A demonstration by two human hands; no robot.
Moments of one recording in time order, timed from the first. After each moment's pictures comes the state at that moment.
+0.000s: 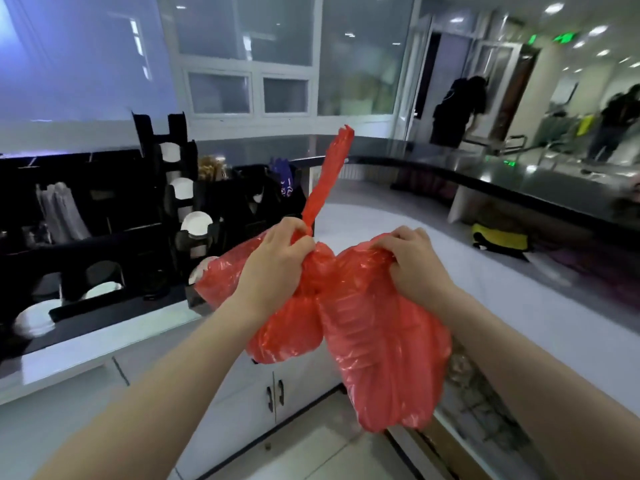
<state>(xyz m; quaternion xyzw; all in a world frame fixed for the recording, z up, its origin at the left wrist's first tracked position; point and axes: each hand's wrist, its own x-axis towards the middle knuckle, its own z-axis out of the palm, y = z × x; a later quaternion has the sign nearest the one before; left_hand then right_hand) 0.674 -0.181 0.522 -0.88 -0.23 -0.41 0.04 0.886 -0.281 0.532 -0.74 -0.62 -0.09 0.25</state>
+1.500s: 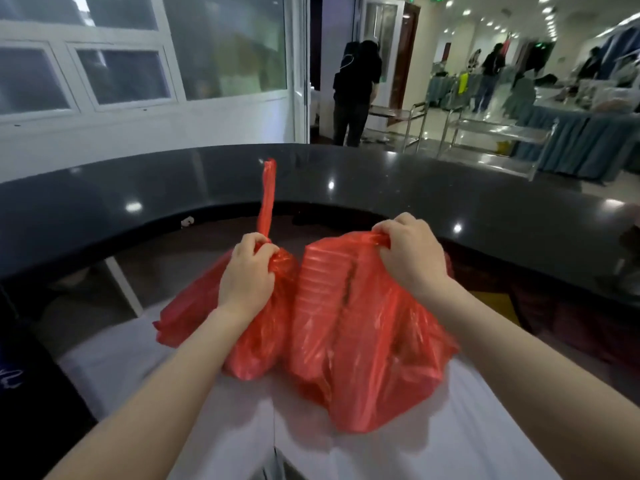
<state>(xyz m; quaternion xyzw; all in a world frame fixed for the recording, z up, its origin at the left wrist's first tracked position) 1.220 0.236 0.470 -0.90 -0.27 -0.33 -0.13 1.393 0.051 0.519 -0.87 -0.40 -0.16 0.24</state>
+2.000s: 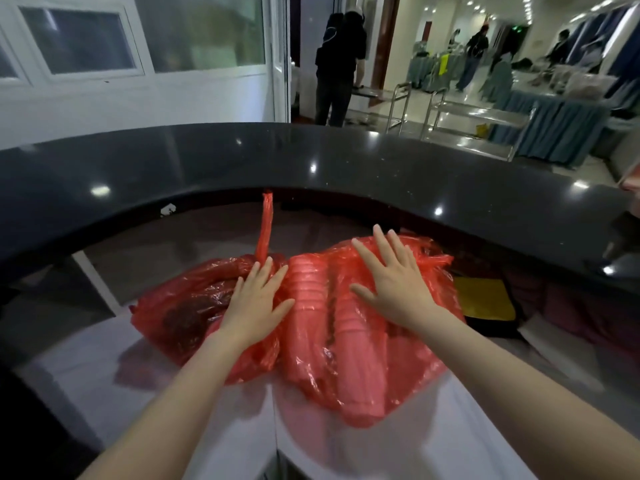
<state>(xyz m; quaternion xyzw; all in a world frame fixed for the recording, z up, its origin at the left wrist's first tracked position) 1.228 0.262 0.383 -0.96 -0.23 -0.10 -0.15 1.395 0.057 0.439 -0.88 -0.46 -0.09 0.07</state>
